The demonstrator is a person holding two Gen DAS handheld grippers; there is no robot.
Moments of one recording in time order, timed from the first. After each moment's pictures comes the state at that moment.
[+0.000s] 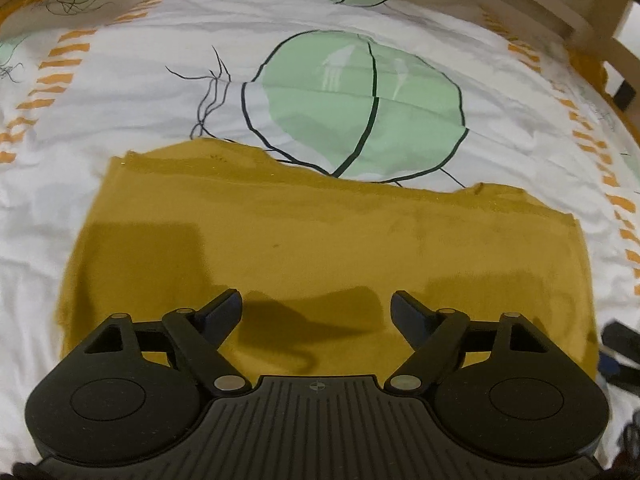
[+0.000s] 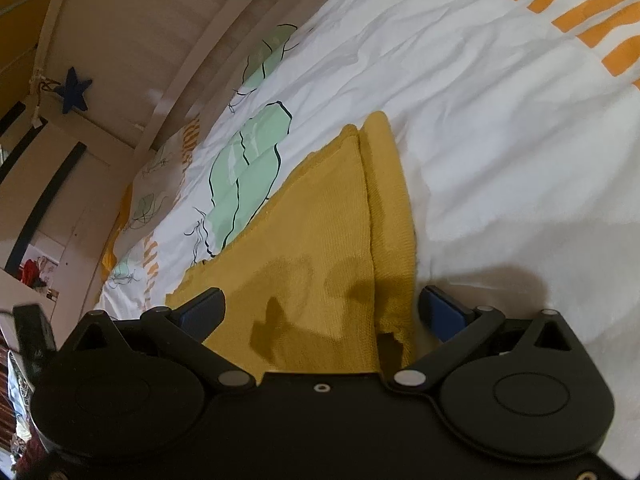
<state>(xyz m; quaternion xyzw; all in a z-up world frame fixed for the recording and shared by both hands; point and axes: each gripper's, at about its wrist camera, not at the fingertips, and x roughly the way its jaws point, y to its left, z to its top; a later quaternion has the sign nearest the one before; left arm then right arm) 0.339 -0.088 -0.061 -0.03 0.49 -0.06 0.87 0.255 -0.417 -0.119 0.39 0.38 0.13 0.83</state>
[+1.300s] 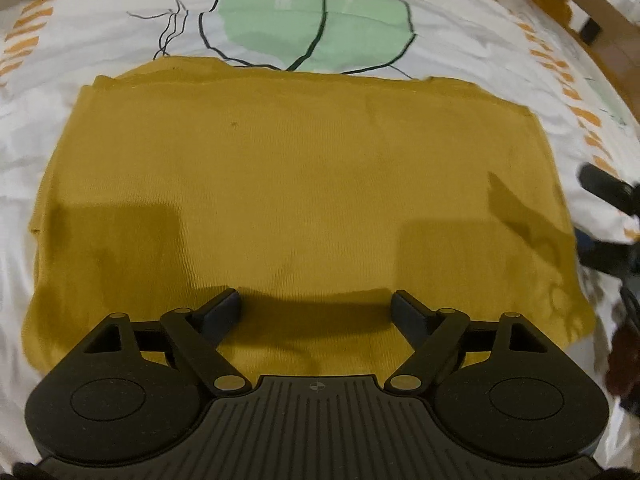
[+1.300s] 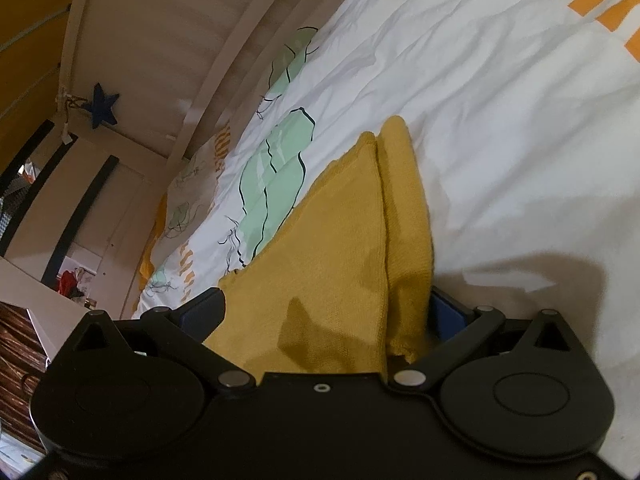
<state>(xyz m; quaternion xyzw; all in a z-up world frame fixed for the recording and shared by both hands) 0.280 -0.089 -0.070 0.00 0.55 -0.13 0.83 0.262 -0.426 -0.129 0.42 0.35 0.17 0.82</state>
